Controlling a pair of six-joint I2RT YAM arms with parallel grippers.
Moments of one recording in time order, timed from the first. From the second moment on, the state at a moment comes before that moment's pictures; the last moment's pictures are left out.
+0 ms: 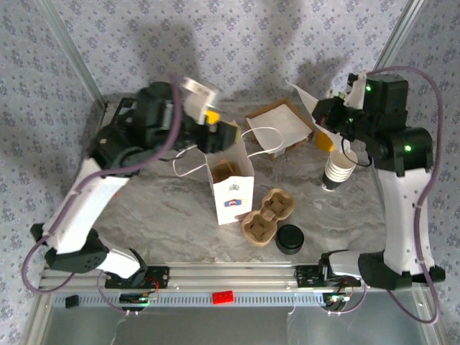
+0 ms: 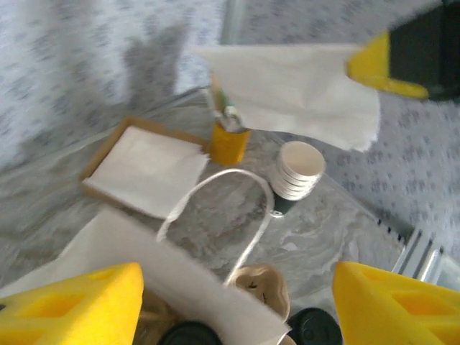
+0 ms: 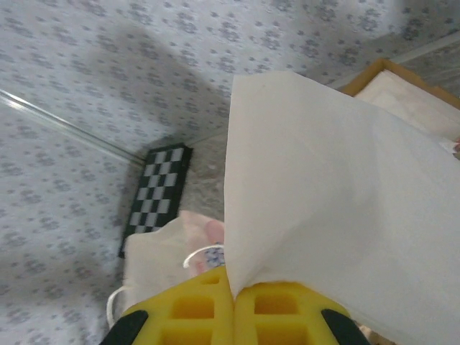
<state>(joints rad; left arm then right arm) -0.92 1.47 2.09 -1.00 0.04 -0.21 0.17 1.28 1.99 -1.18 -0.29 0.60</state>
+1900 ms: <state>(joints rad) -0.93 1.84 2.36 -0.98 0.47 0.41 0.29 1.27 2.10 -1.45 -0.45 0.44</state>
